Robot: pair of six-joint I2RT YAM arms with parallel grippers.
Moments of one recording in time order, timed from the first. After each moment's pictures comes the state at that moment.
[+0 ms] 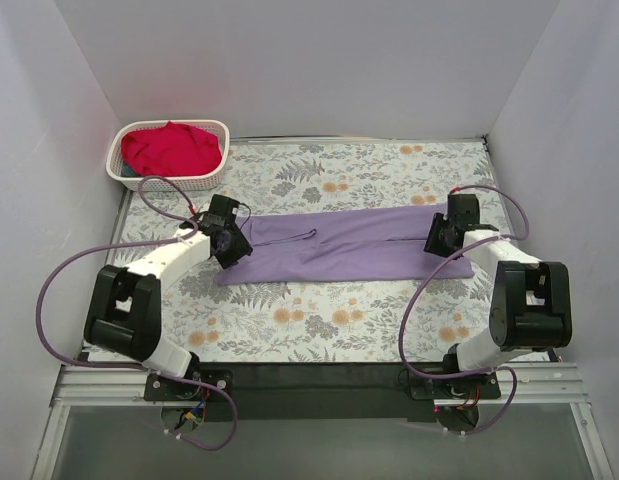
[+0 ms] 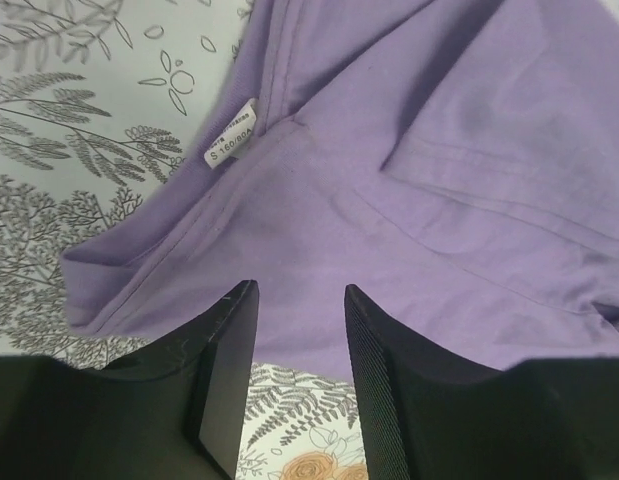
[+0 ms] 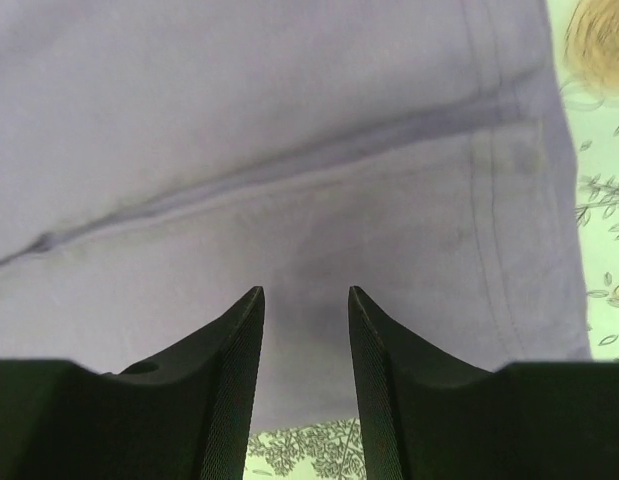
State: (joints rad) left arm -0.31 1.48 0.92 -0.51 -0.15 -0.86; right arm 0.02 1.52 0.84 -0.28 0.03 0.27
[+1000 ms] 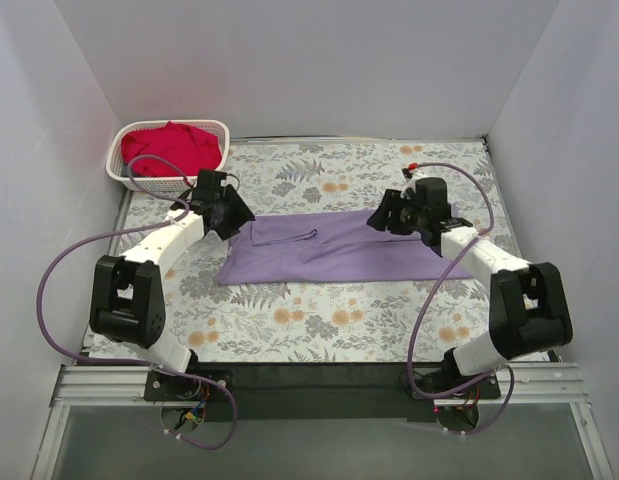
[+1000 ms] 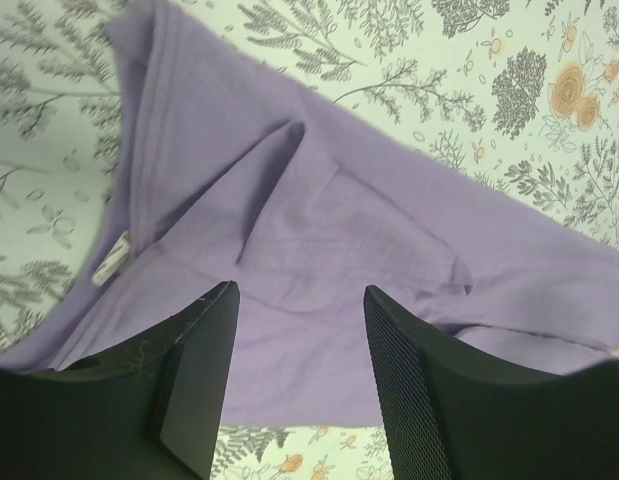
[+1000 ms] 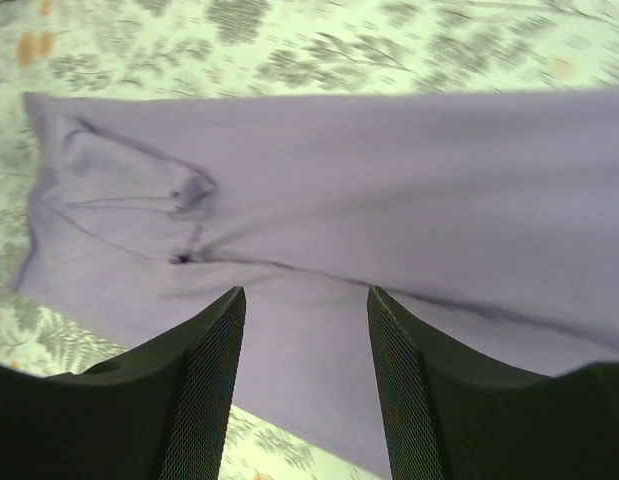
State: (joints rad) left arm -0.22 1.56 1.08 -0.41 0.00 -0.82; right arm 0.24 1.46 0.85 -0.03 -0.29 0.41
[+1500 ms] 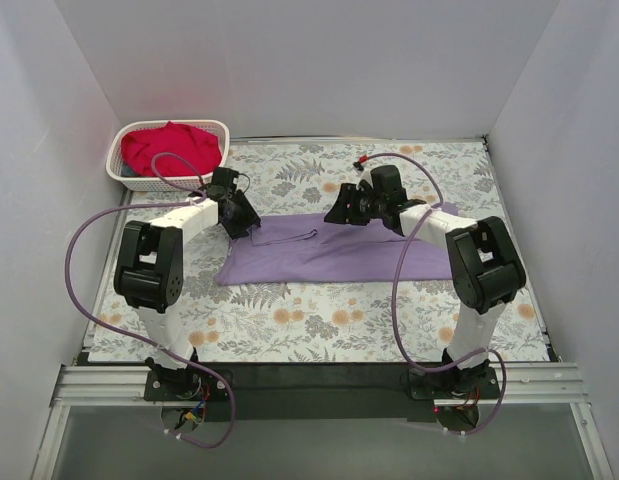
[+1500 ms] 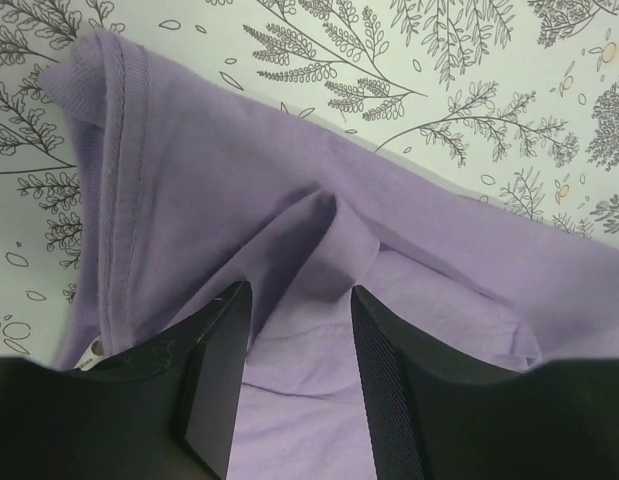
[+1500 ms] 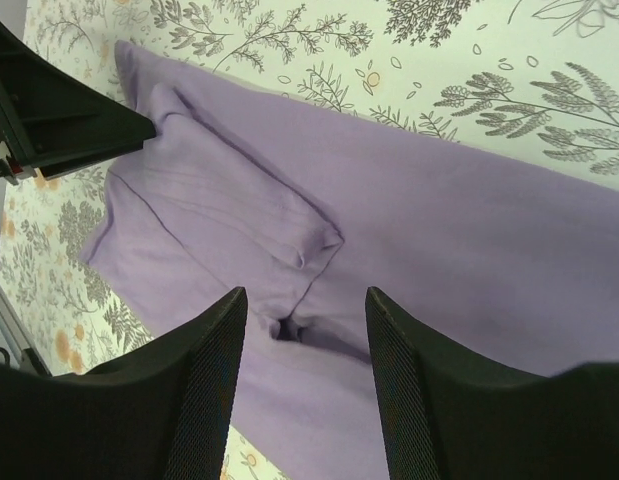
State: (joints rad) left arm -0.22 1.85 1.22 -0.39 0.03 -0.78; right arm 0.42 1.83 1.14 0.07 -0.47 0.46
